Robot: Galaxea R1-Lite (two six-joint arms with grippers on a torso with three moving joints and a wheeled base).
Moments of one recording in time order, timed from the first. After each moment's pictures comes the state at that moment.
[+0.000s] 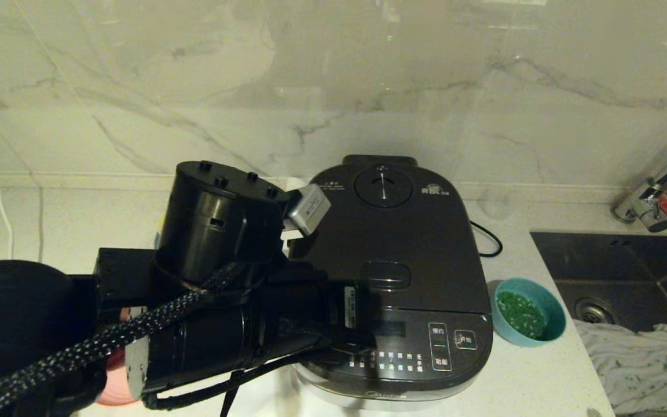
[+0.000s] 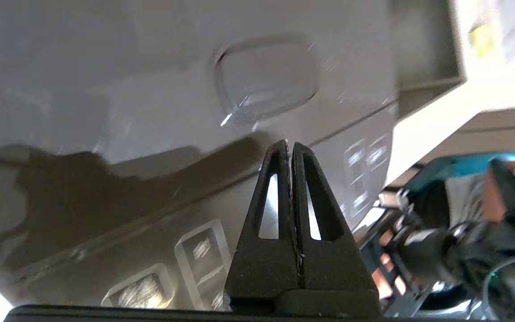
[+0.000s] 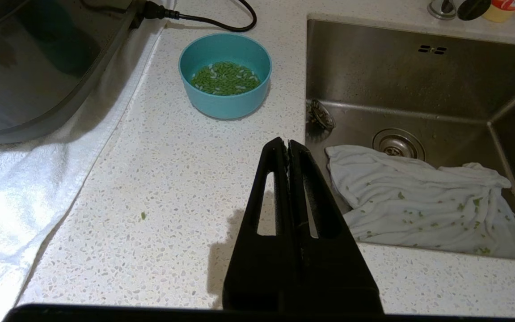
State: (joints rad) left arm -0.92 1.61 -1.00 -0.14 0.02 -0.52; right arm -0.01 0.00 0.00 0.01 0.03 -0.03
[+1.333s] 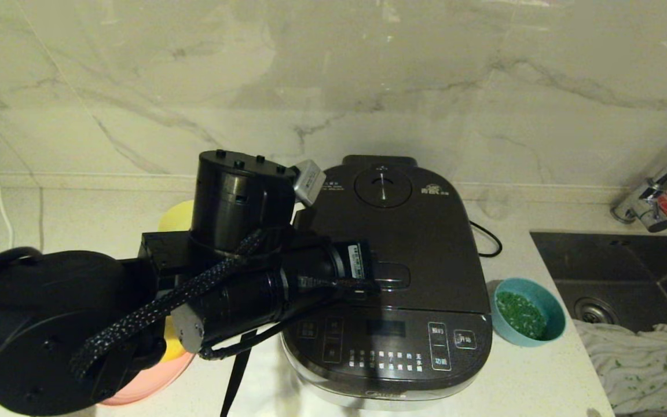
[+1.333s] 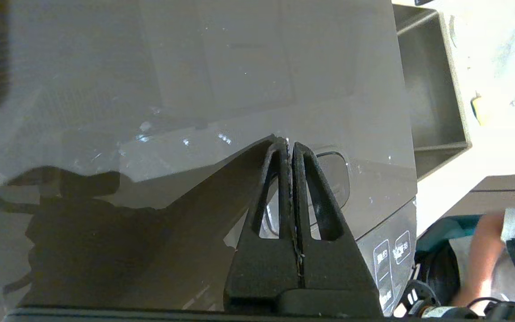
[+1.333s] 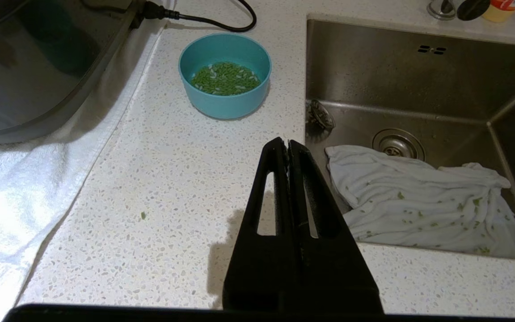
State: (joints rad) left arm -0.85 1.70 -1.02 -0.30 0.07 -0.51; right arm -0.01 0.00 0.00 0.01 0.03 -0.03
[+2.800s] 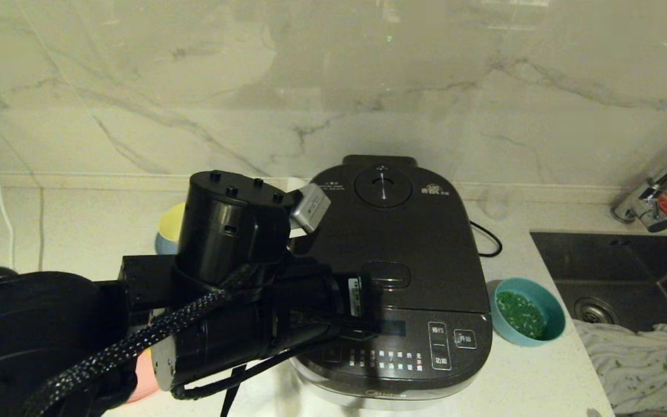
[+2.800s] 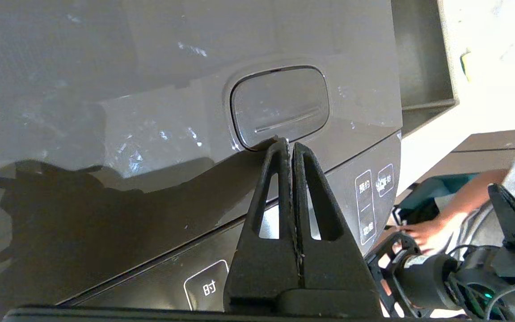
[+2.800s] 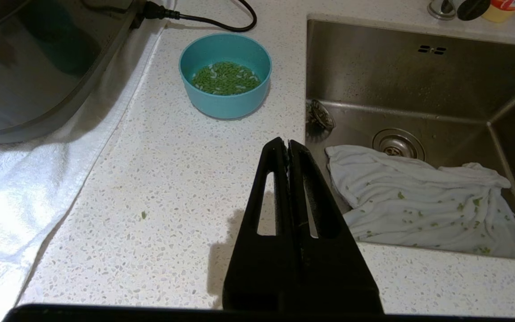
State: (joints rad) left arm -0.89 1.65 -0.97 -0.25 0.03 -0.53; right arm -0.01 0.00 0.00 0.01 0.03 -0.03
